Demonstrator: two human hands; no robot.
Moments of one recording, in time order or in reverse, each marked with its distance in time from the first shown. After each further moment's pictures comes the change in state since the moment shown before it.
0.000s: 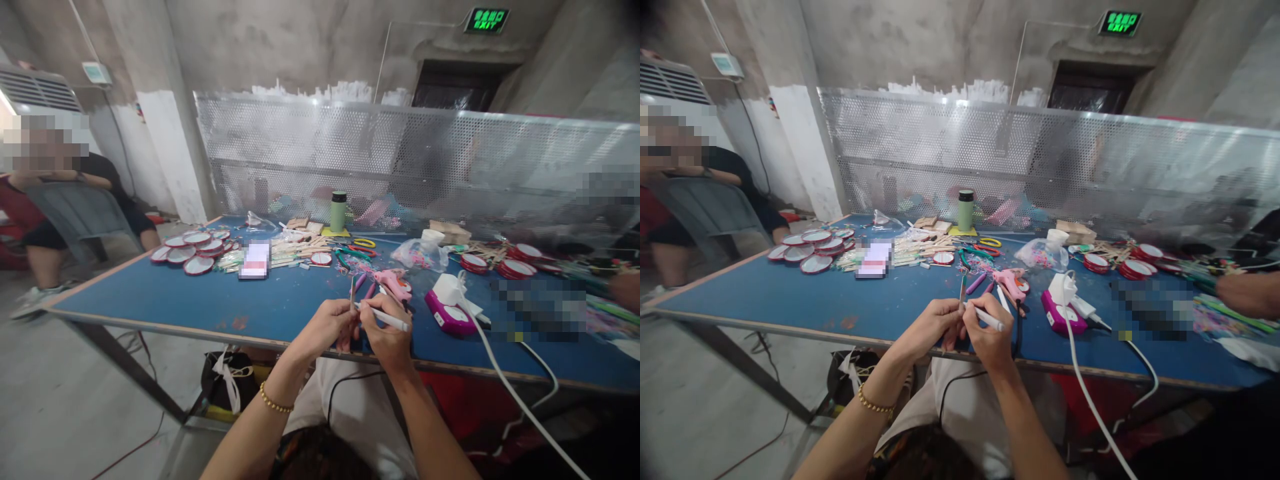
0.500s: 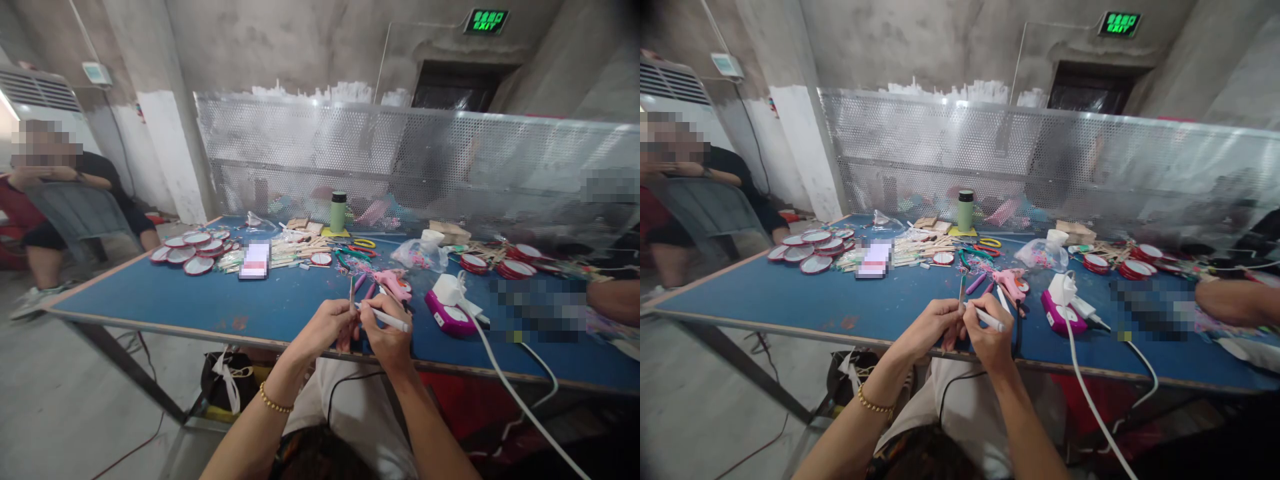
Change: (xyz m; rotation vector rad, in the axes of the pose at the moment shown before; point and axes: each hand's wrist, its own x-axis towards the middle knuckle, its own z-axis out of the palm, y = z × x) left_hand 0.001 0.000 -0.001 -0.018 0.001 -0.012; right_hand 0.000 0.002 0.000 -0.010 0.000 0.011
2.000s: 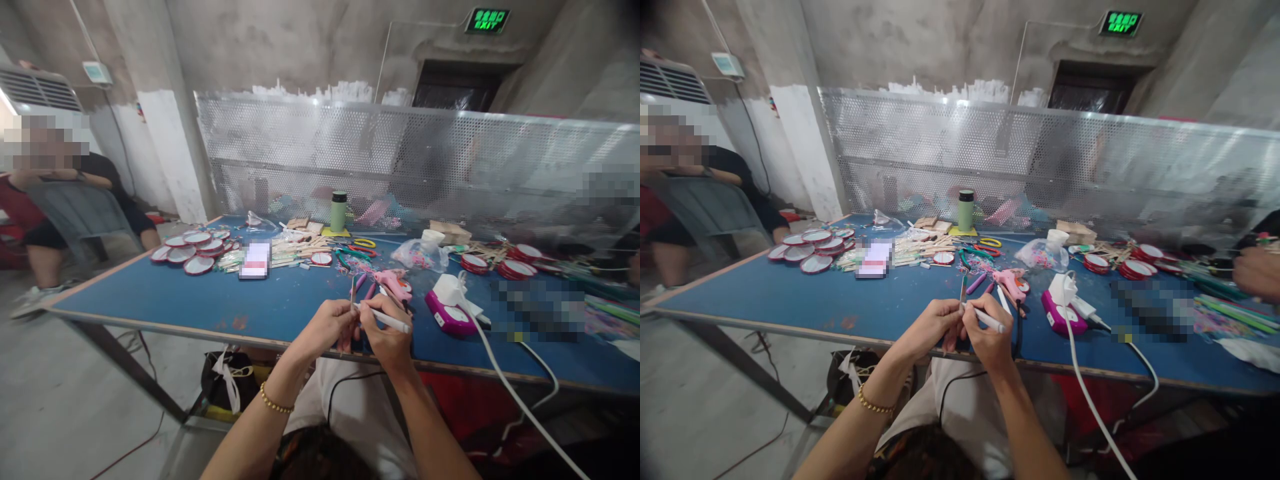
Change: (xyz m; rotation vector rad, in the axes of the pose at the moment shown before) left_hand 0.000 0.001 0.001 0.039 0.009 -0.007; right_hand -0.001 -0.002 -0.002 0.015 -0.026 0.012
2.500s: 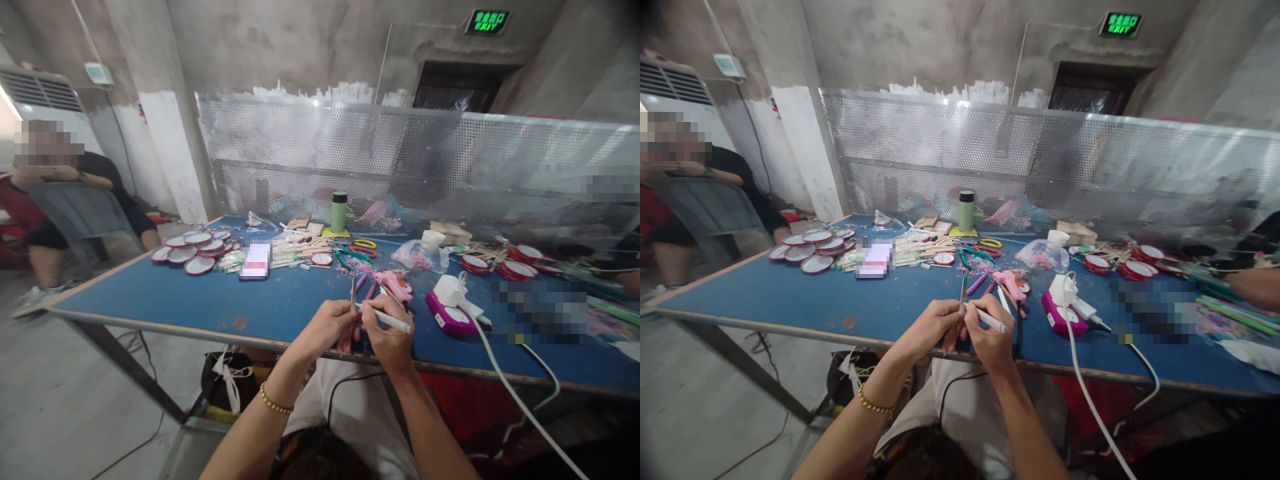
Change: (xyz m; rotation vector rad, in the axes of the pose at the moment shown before) left_hand 0.001 -0.003 -0.001 -0.018 -0.025 0.003; right_hand 0.000 0.001 0.000 0.002 0.019 0.010
